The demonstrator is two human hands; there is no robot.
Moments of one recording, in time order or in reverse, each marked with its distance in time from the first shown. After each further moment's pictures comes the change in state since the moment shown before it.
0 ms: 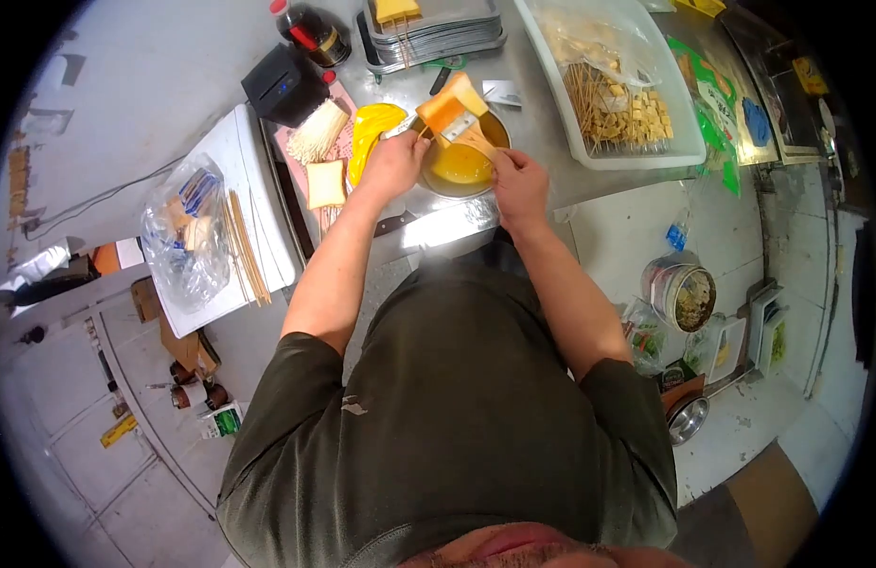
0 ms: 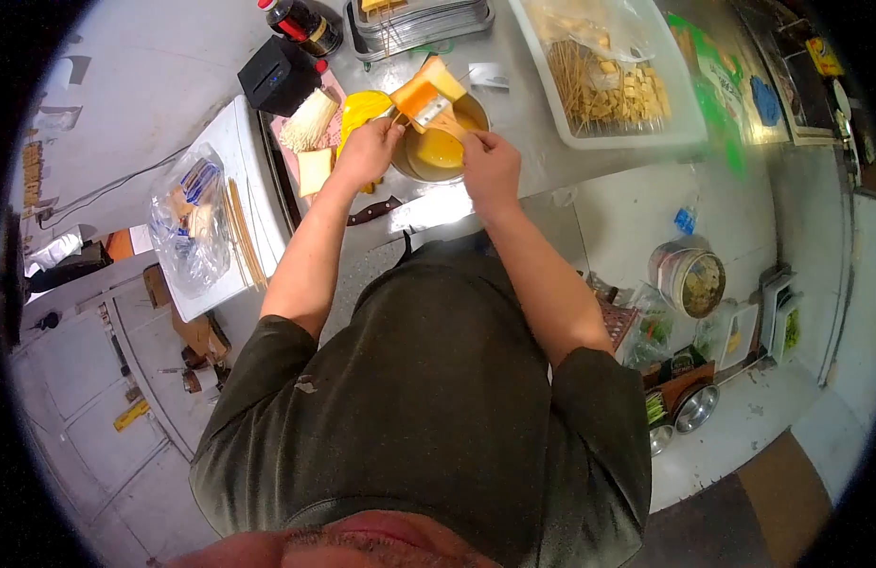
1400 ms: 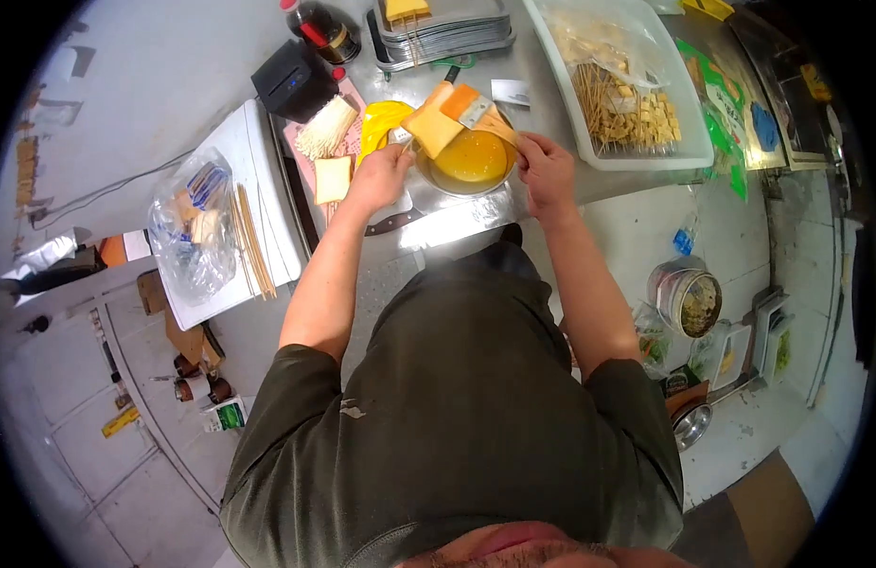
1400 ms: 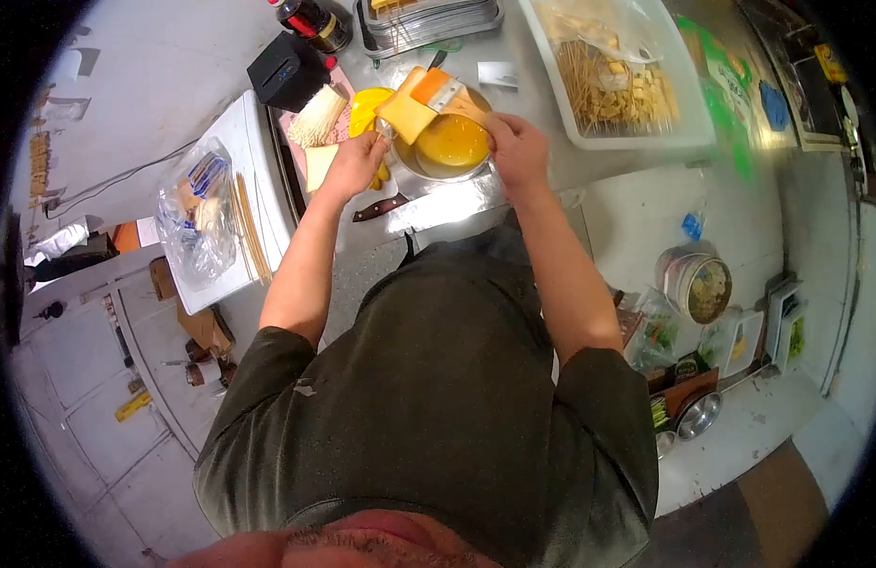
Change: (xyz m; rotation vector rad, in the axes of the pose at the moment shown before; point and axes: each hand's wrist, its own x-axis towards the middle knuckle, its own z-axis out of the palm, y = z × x) left_hand -0.025 -0.031 -0.006 -0.095 0.009 -0.062; right_hand 0.019 -0.027 -0.017 0.143 -0.133 0.044
